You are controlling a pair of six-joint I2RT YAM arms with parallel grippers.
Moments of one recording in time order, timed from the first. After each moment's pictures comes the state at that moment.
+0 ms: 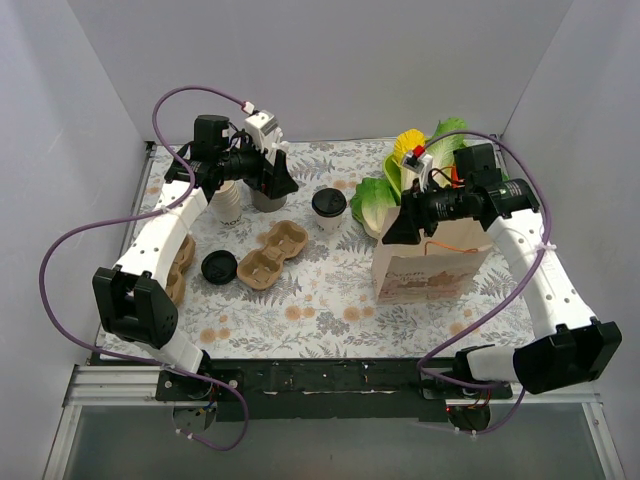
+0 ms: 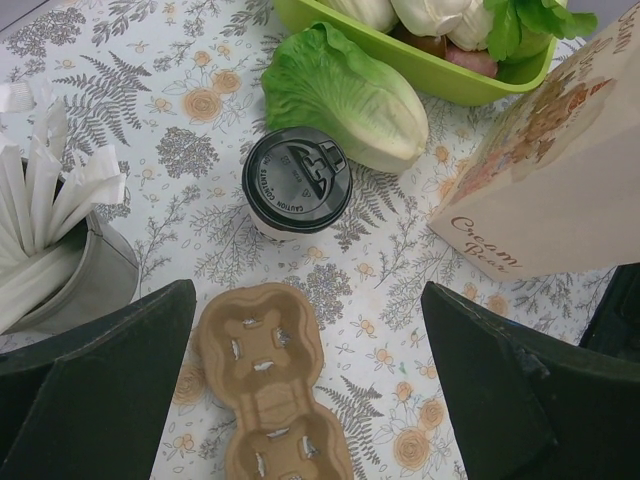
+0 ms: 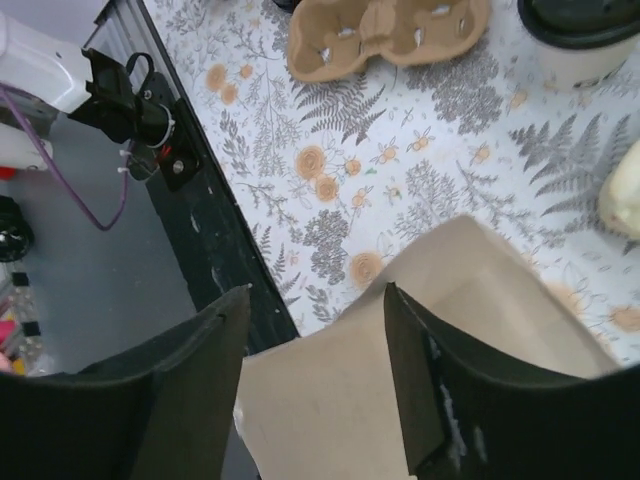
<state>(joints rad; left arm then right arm) -0.25 1.58 1.55 -0.53 0.67 0.12 0.26 1.29 1.38 -1.00 -0.91 -0.19</state>
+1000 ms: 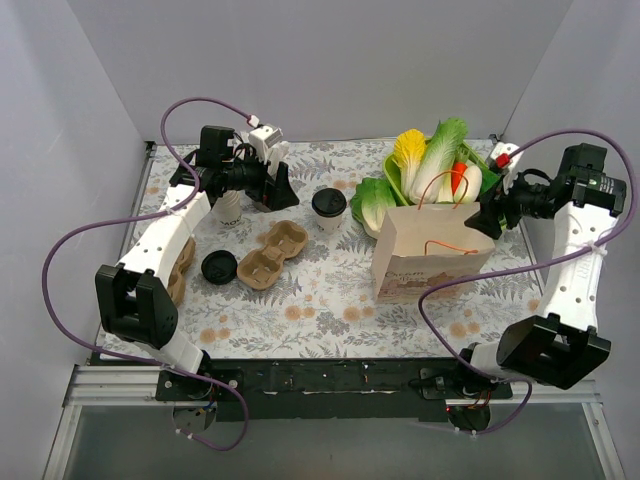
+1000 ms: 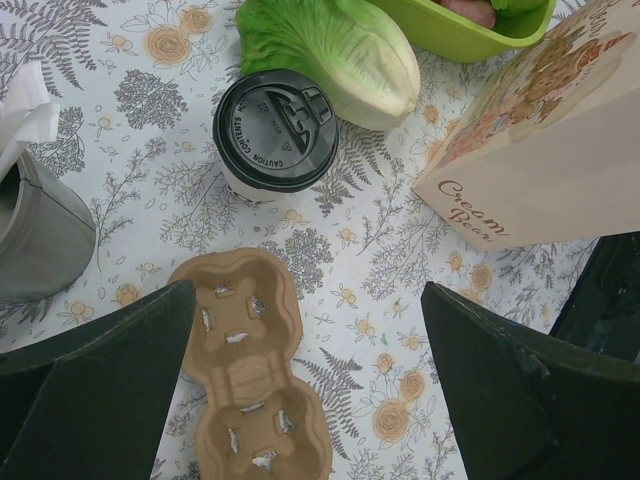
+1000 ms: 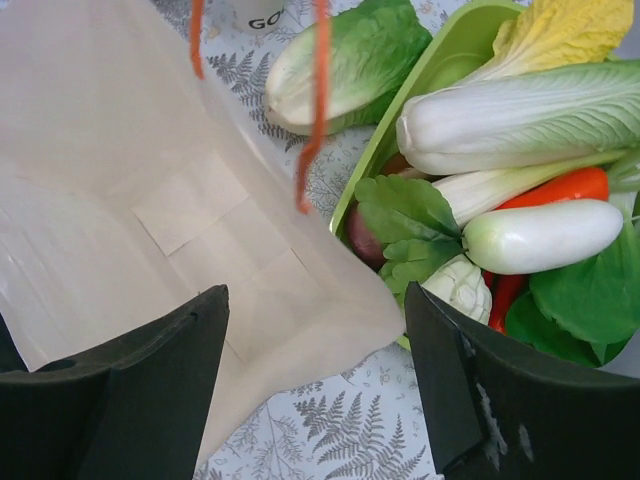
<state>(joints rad) -0.26 1.58 1.48 -0.56 0.68 0.12 -0.35 1.36 1.61 -1.34 -0.94 -1.07</state>
